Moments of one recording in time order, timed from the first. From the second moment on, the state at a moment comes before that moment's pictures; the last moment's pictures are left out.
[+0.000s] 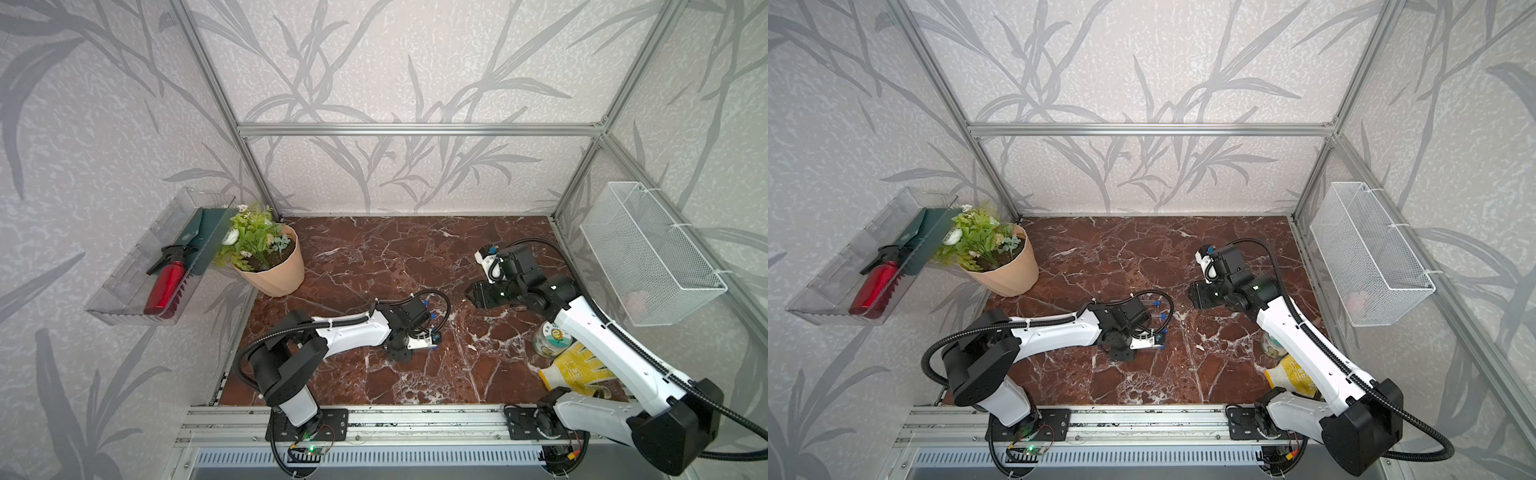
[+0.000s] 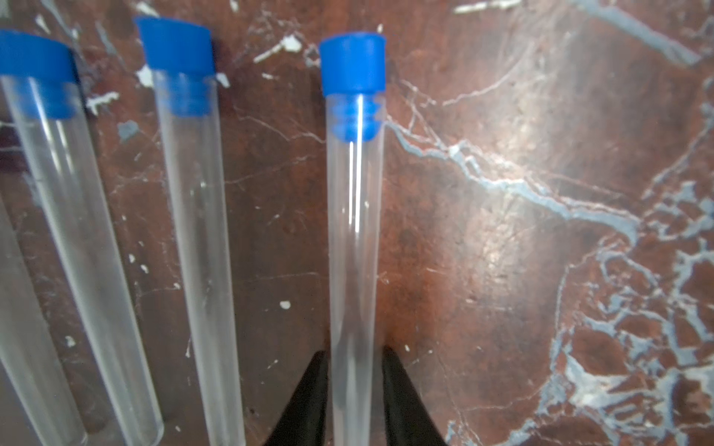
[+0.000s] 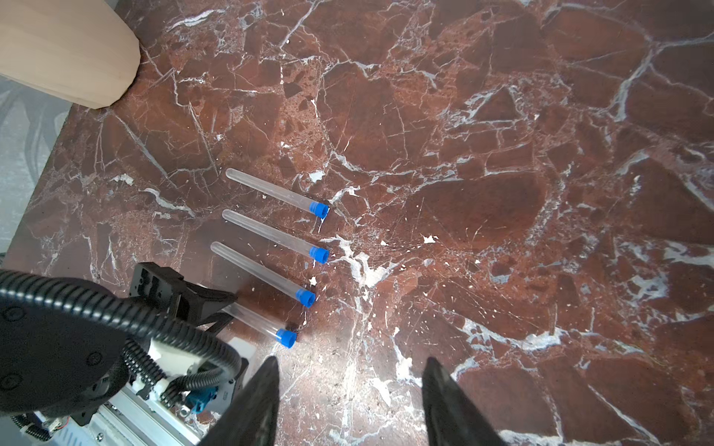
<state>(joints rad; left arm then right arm) -0.91 1.65 0.92 -0.60 -0.02 0.63 0.49 1.19 1.09 -0.79 -0.15 0.25</state>
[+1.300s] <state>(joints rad) -0.13 1.37 0.41 0.47 -0.44 0.05 0.10 1.46 0.43 0.50 0.01 -0.12</state>
